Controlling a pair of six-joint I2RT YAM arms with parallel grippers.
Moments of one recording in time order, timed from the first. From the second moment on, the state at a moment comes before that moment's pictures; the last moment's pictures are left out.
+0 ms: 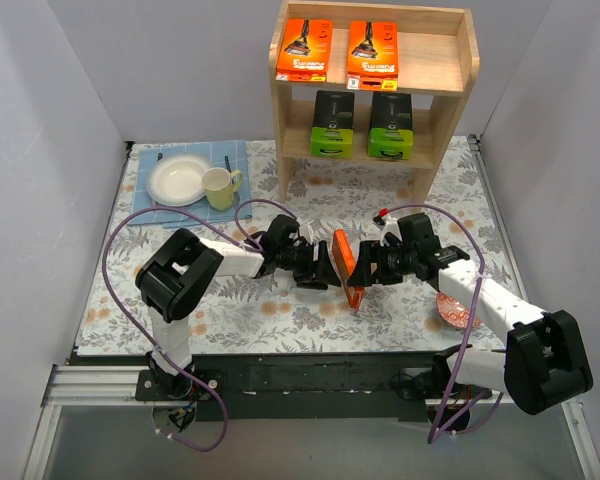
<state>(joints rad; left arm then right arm) -0.69 1.90 0.93 0.23 0.68 -0.77 0.39 1.21 0.68 -0.37 -0.51 0.33</state>
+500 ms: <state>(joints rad) -0.63 1.85 0.90 0.20 0.63 -0.73 0.46 1.20 0.74 -0.45 -0.43 0.23</state>
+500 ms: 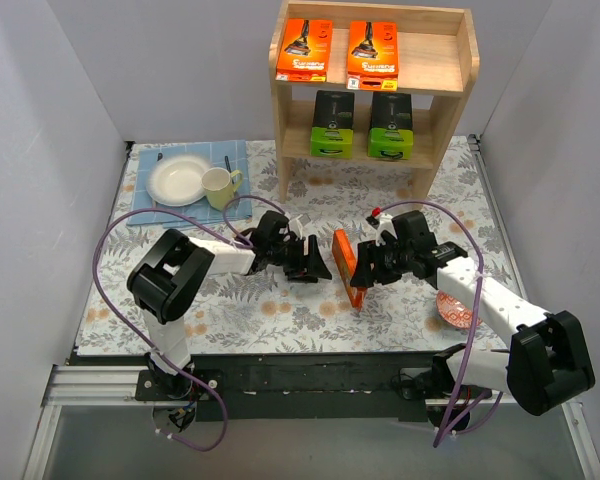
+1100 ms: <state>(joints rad) -0.59 1.83 0.88 0.21 0.63 -0.72 0.52 1.25 0.79 -0.53 -0.37 0.15</state>
